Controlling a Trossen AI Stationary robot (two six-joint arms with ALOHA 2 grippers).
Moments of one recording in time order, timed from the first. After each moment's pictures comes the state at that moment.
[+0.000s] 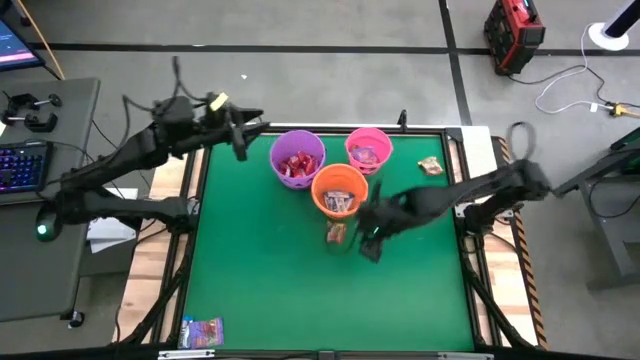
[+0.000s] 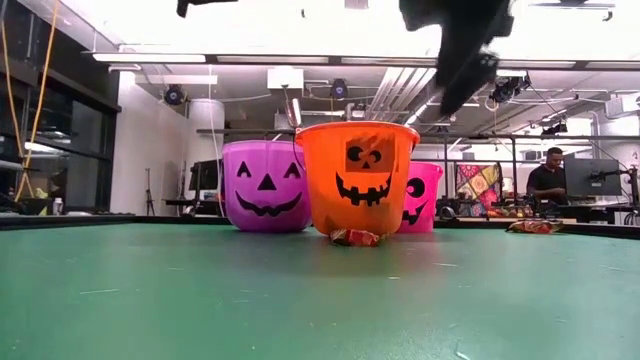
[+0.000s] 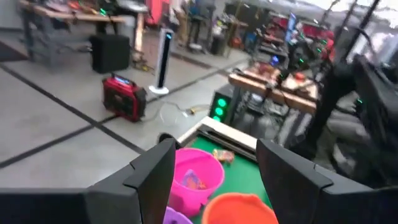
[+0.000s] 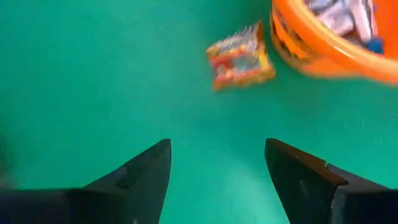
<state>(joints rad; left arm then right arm) 0.42 0.94 1.12 -0.30 -0.05 -0.21 0.22 1.55 1.26 -0.87 0.07 0.65</state>
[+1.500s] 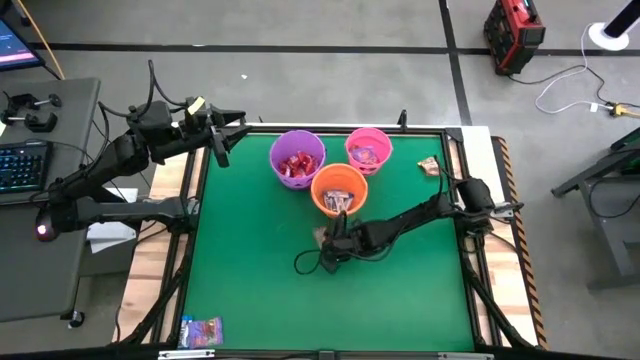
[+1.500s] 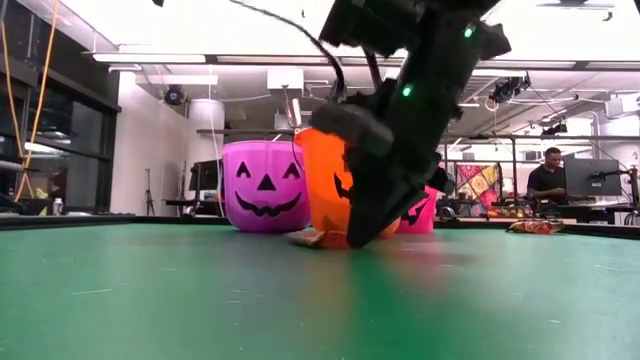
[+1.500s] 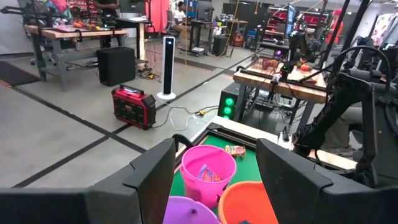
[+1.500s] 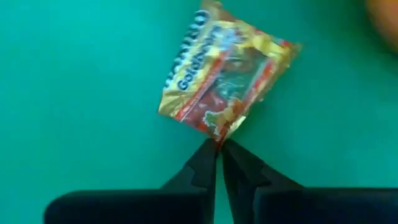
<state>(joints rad) 0.42 0.81 1.11 -0.40 -0.06 -0.09 0.27 2.00 1.26 -0.43 0.25 0.91</state>
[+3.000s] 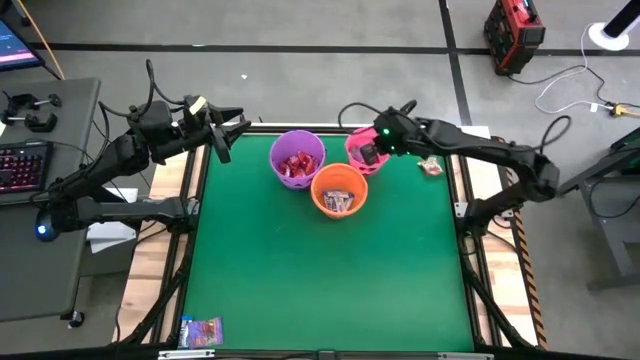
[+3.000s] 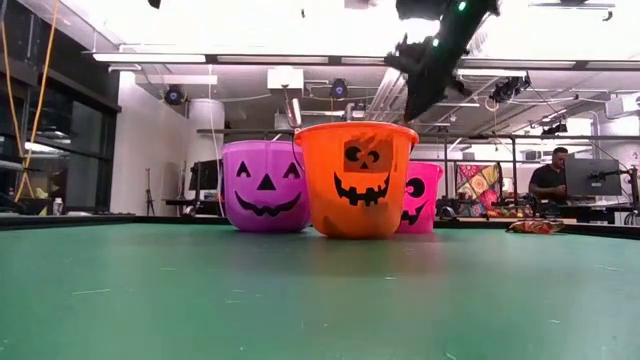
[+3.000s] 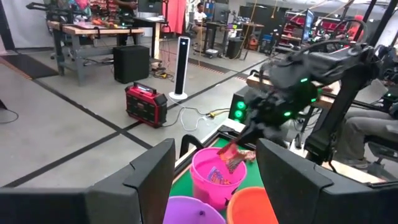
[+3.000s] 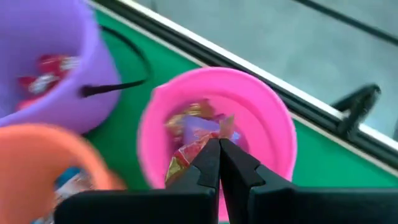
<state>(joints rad) 0.42 0.81 1.11 -0.40 -0.12 -0.13 -0.42 1.43 1.26 -0.75 0.33 0.44</state>
